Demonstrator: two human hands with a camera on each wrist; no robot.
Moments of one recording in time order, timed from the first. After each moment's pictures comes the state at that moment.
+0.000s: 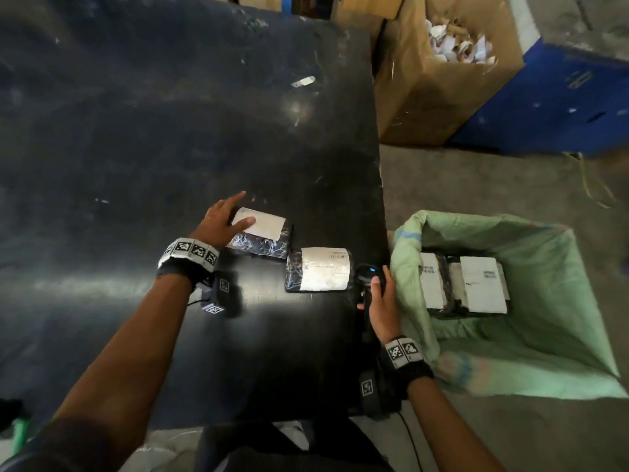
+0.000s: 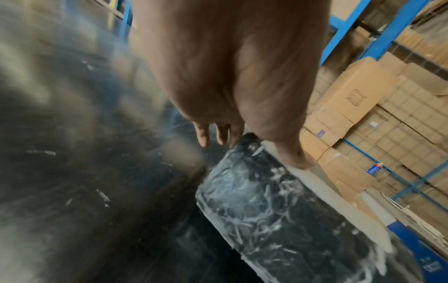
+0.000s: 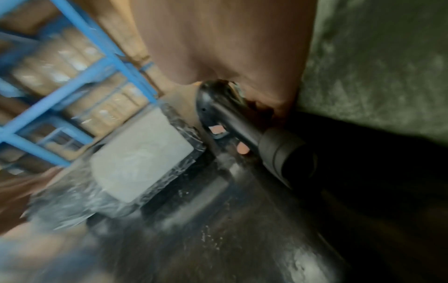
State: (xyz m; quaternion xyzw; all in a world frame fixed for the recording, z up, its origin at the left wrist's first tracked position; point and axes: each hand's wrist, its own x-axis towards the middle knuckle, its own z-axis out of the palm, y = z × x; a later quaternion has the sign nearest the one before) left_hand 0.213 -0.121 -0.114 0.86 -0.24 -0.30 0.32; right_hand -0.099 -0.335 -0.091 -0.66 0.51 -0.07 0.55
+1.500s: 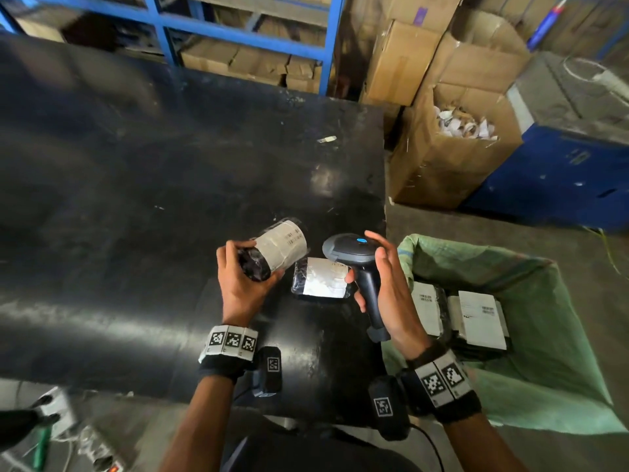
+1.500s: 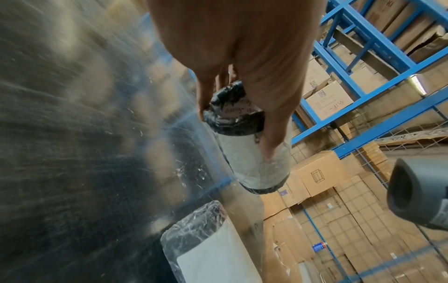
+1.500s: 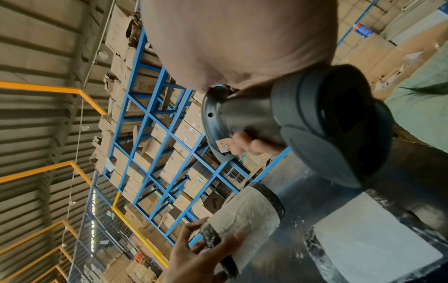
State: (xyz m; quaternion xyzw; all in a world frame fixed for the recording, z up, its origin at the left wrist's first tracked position) left_hand 0.006 -0.098 -0.021 0.83 -0.11 0.08 0.54; right_hand -0.120 -0.300 0.084 -0.68 0.20 -0.11 0.69
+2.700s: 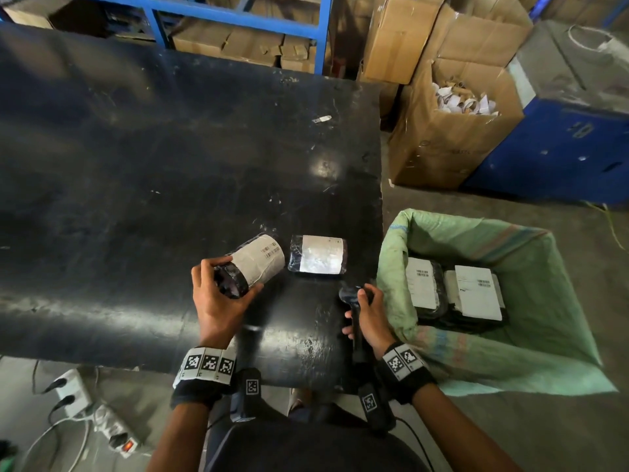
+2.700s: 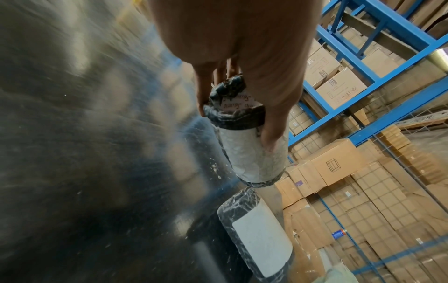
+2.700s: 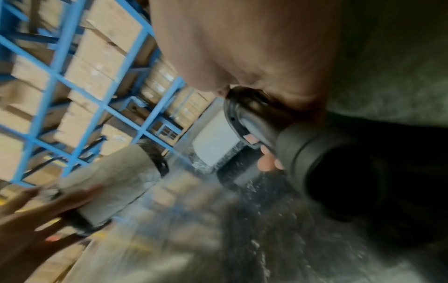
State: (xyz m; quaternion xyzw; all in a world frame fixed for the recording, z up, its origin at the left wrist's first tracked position) left_hand -0.056 -0.053 -0.028 0.86 -0.06 0.06 0.51; right_hand -0.171 -0.304 -0.066 -0.65 0.45 0.02 0.62
